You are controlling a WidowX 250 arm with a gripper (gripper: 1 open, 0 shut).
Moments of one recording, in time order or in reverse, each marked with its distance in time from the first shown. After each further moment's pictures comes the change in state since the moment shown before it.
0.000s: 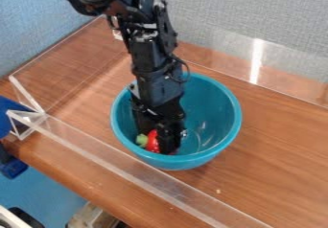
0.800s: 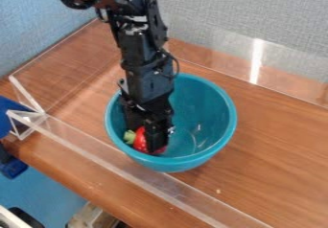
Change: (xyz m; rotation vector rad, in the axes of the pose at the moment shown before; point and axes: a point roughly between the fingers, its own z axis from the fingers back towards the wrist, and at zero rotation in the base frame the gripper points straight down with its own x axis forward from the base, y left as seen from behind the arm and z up) arm -0.007 0.002 0.010 -0.002 0.007 -0.024
